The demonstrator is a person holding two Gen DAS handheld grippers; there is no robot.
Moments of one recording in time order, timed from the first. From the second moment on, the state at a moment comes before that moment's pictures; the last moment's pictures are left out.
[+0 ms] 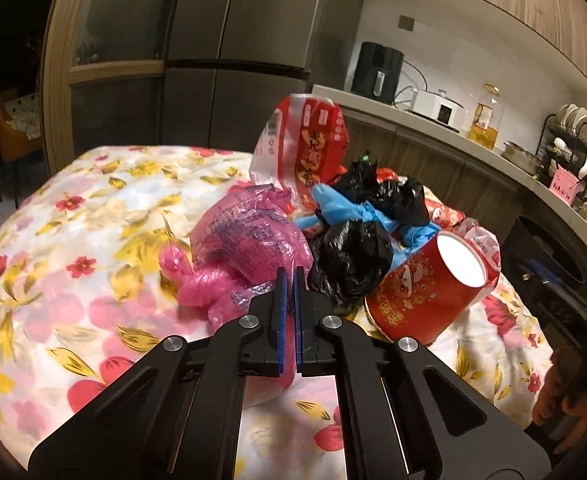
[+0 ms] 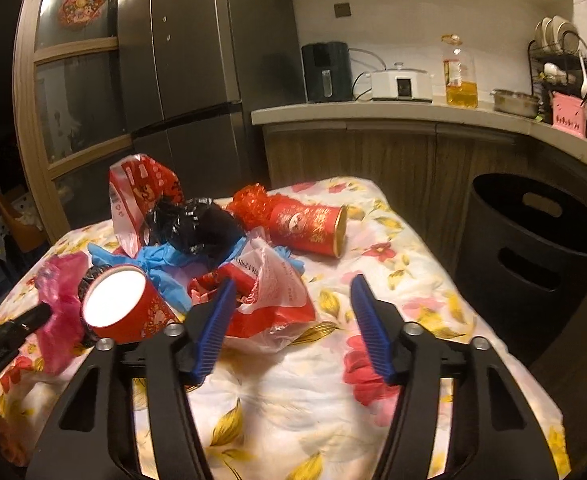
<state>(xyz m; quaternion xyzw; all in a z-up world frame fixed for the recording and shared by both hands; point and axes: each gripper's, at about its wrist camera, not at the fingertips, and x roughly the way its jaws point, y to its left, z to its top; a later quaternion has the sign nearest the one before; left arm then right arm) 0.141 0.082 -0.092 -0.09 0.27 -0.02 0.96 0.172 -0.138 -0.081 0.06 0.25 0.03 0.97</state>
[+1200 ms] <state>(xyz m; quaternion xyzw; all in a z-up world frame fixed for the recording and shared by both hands) 0.100 -0.026 0.004 -0.05 0.16 -0.10 0.98 0.096 -0.222 -0.019 0.07 0.16 -0.01 0.99</state>
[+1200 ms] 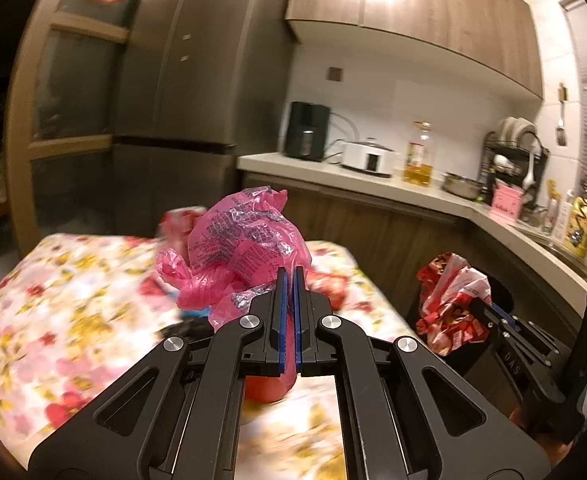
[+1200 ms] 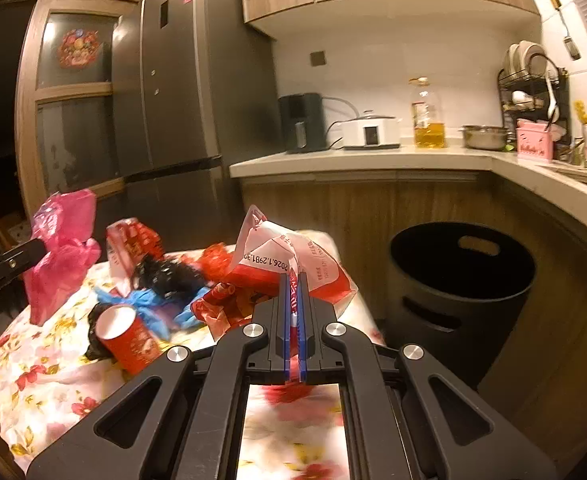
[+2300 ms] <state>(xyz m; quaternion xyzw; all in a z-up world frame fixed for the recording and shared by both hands) 0.196 -0.282 0.009 -0.03 0.14 -0.32 0.94 0.120 -0.395 0.011 0.09 0.10 -0.19 0.97</state>
